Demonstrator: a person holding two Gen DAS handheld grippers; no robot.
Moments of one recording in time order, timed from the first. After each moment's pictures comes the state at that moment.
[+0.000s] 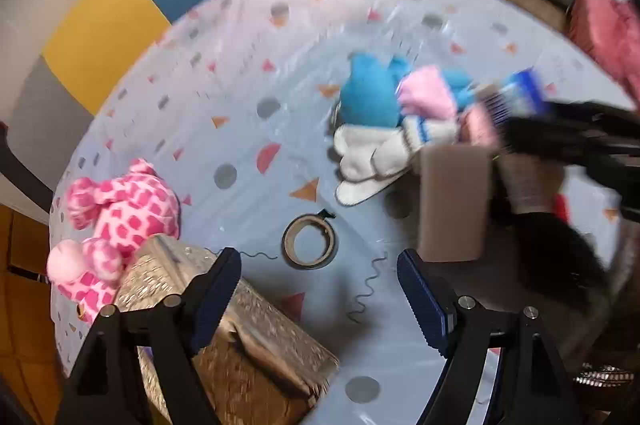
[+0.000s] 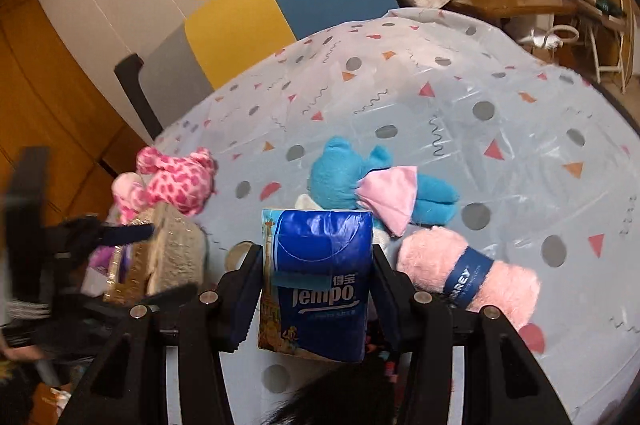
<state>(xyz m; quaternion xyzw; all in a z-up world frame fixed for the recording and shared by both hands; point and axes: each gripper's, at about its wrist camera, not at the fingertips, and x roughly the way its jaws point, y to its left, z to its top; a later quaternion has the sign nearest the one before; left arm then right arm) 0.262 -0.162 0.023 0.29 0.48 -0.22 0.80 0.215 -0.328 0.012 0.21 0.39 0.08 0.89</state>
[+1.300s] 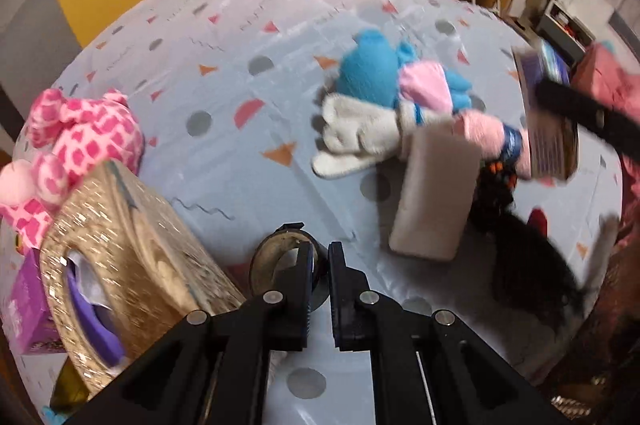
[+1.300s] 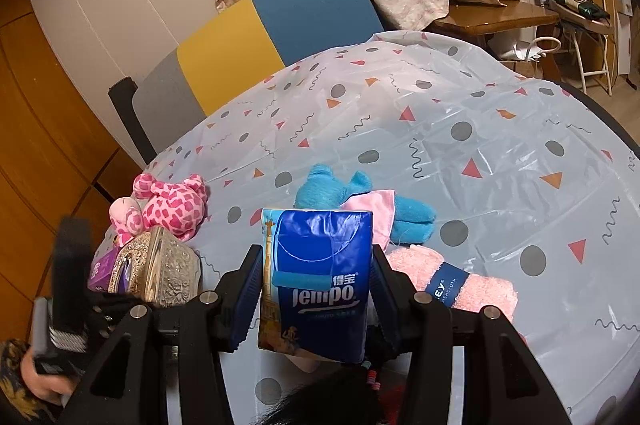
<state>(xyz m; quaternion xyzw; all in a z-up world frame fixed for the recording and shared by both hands) 0.259 -0.140 -0.003 0.17 0.53 -0.22 0.80 0.204 -0.341 0.019 0.21 0.35 0.05 0.91</state>
